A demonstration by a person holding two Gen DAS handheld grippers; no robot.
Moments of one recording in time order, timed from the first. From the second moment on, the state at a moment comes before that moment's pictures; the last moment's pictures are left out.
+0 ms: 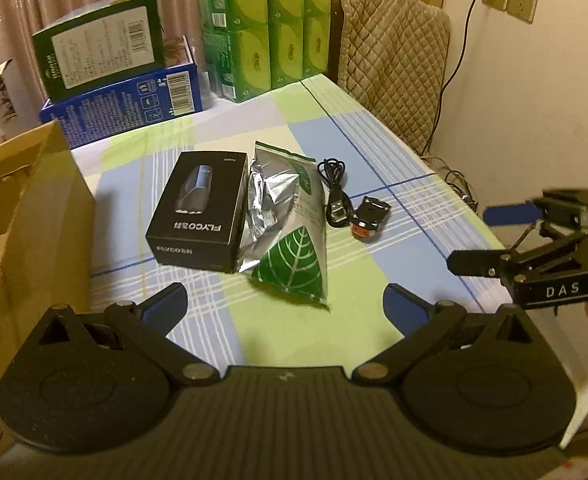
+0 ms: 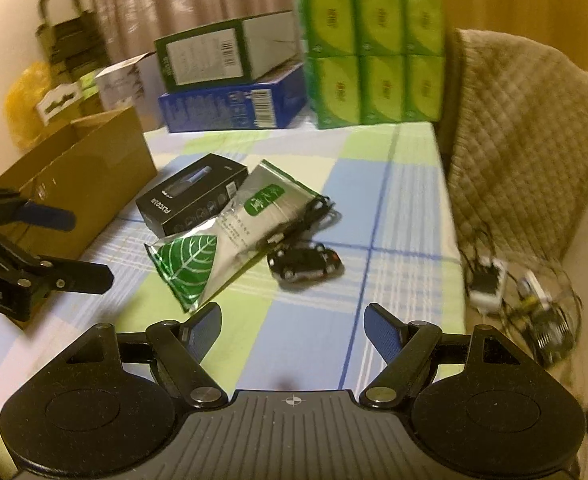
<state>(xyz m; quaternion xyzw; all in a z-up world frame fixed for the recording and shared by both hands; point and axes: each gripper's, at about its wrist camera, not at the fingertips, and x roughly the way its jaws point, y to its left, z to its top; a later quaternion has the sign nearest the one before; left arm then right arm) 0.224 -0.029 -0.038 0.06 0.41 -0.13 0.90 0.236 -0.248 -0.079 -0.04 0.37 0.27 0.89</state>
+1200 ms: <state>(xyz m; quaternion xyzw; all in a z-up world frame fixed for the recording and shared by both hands) 0.274 -0.025 -0.087 0.04 0.43 -0.14 0.89 0.331 -0.219 -0.129 -0.06 0.40 0.32 0.86</state>
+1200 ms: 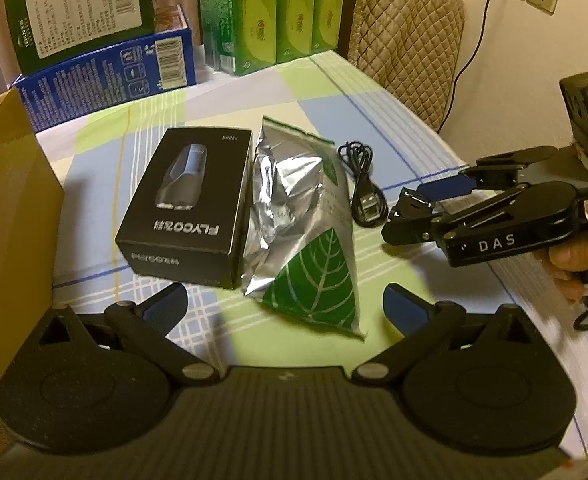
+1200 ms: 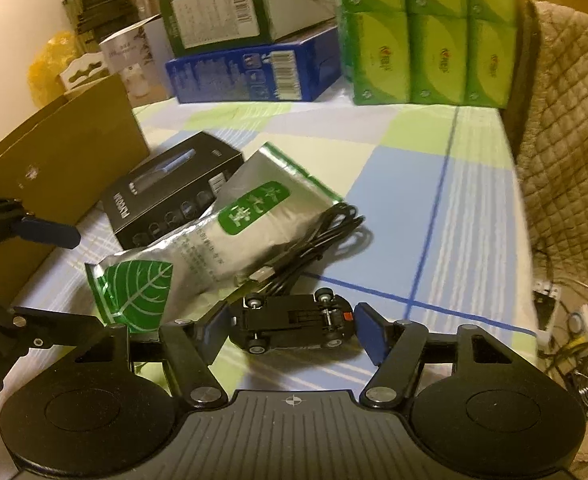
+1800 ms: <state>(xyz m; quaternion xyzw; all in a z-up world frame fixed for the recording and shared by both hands) 0.319 -0.071 -0.102 0.10 0.43 -0.20 0.88 0.325 -0.251 -0.123 -0.01 0.41 0.25 0.88</state>
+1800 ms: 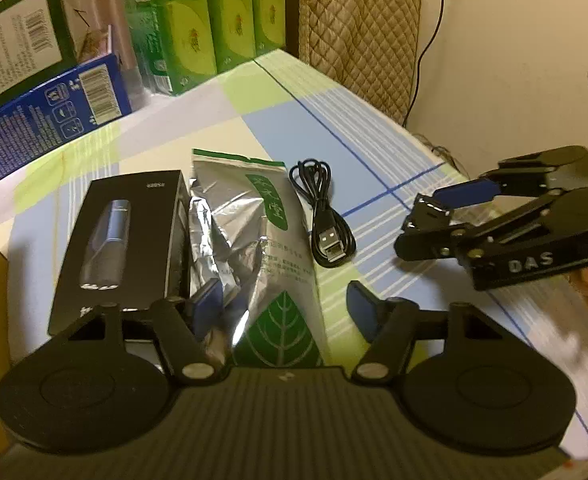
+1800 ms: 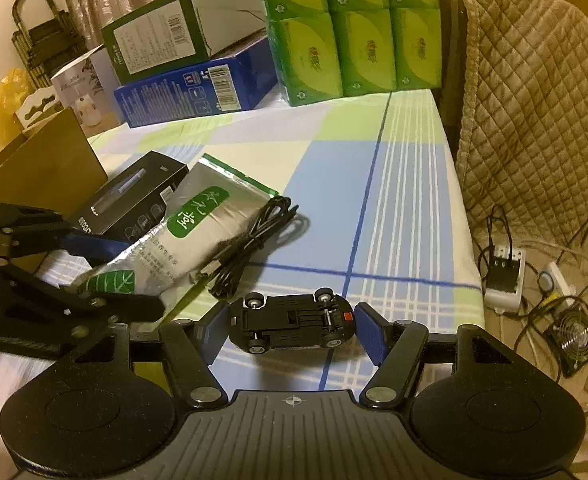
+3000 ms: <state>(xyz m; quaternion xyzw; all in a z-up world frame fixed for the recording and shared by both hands) 0.267 -0.051 -0.115 0.04 0.52 -0.13 0.85 0.244 -0.247 -0.101 0.00 0.42 0.24 0.88</state>
